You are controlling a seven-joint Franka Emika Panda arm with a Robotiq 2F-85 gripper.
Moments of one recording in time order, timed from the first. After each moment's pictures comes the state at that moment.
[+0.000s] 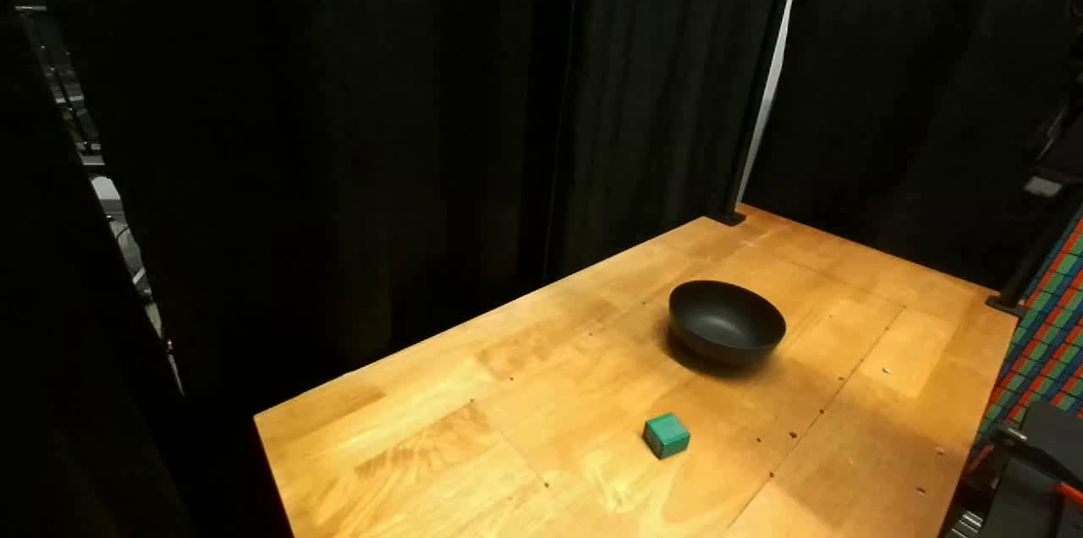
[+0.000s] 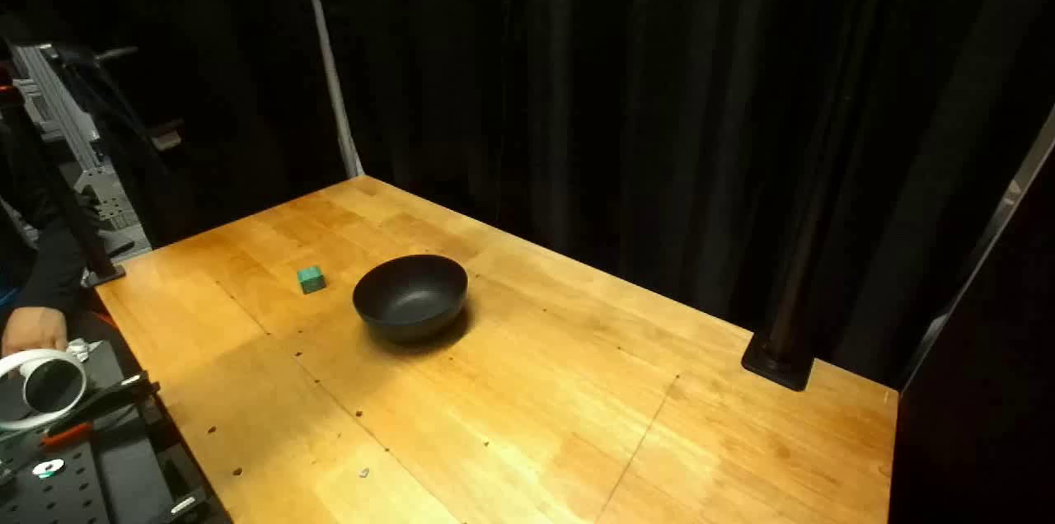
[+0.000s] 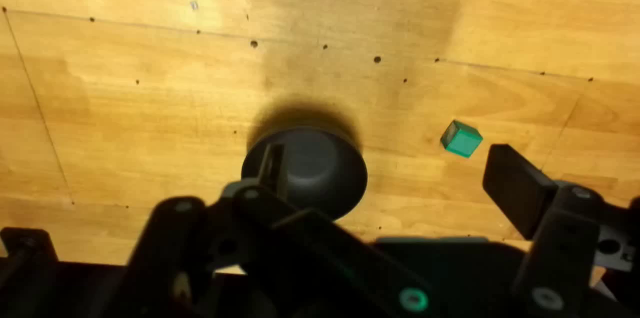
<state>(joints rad) 0.05 -0.91 -0.01 -2.82 -0.01 2.07 -0.14</state>
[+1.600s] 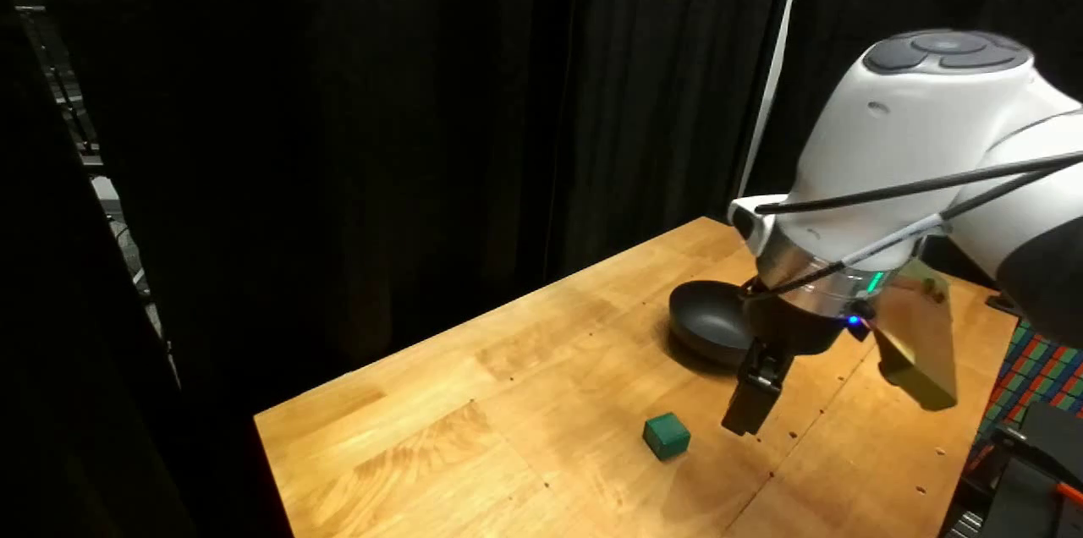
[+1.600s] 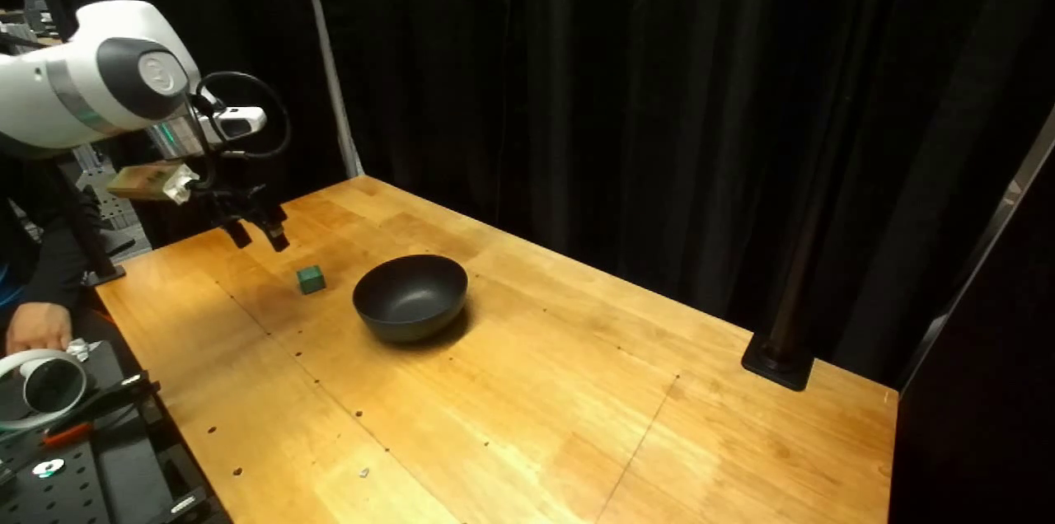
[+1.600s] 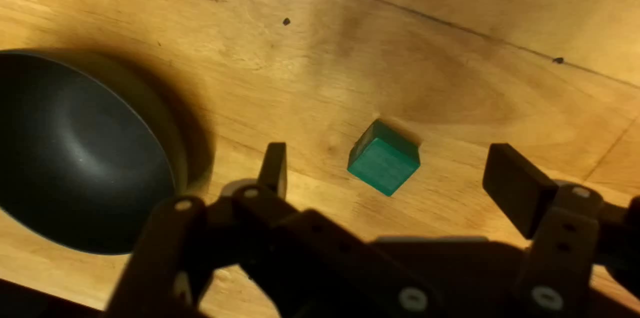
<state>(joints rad) 0.09 0.07 0.39 -2.59 -0.53 2.70 0.58</state>
